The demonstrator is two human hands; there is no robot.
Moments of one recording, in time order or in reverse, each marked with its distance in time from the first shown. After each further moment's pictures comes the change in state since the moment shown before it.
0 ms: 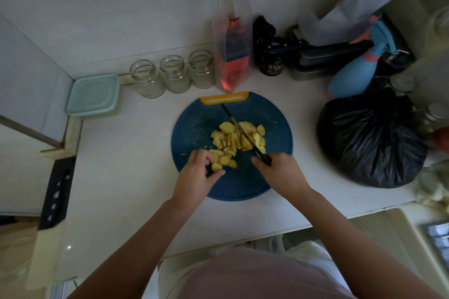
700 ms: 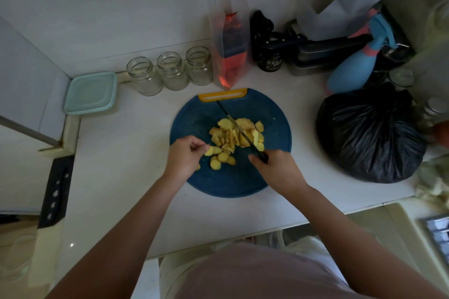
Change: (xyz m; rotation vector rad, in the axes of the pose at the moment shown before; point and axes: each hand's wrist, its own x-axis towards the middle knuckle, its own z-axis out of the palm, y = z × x) left_hand 0.043 -0.003 -0.021 -0.239 -0.058 -0.352; right_hand -0.001 0.000 0.002 0.024 0.009 -0.042
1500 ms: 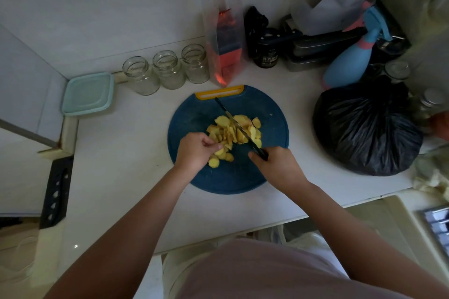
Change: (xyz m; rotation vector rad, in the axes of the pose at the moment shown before) left_hand 0.001 0.027 0.015 0.042 -0.106 -0.053; right_hand -0.004 0.006 -0.002 -0.002 0.017 -0.018
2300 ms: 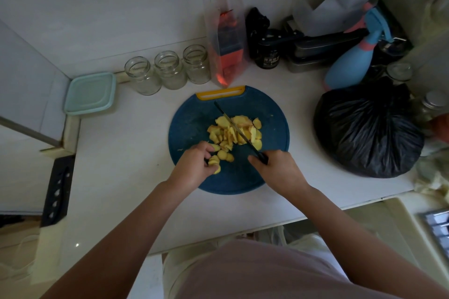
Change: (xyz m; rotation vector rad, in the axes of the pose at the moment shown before) left_hand -0.022 -0.022 -0.003 0.265 -0.137 0.192; right_hand -0.004 0.003 0.001 -0.031 -0.020 -0.042
